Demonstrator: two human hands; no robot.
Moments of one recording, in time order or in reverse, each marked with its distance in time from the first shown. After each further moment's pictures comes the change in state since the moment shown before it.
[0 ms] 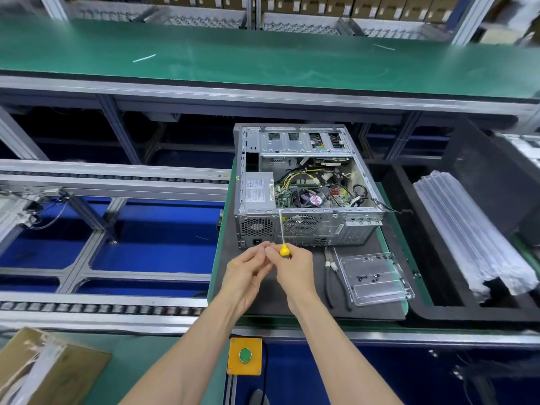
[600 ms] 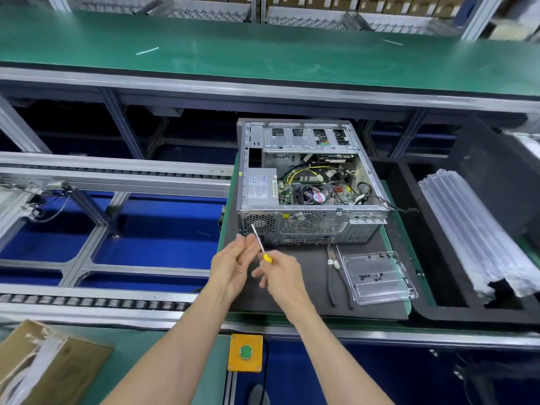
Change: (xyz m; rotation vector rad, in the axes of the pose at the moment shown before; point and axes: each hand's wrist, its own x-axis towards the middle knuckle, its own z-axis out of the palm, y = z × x) left_hand 0.026 0.012 -0.024 -0.249 0.207 0.046; right_hand -0.006 0.016 0.010 -0.207 -0.195 -0.027
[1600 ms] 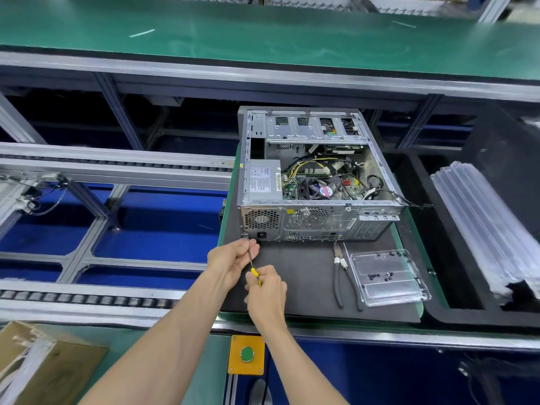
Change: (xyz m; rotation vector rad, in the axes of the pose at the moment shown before) left_hand 0.040 0.003 -0.012 0.261 0.199 -0.116; right_hand 0.006 0.048 0.061 -0.120 0.157 0.076
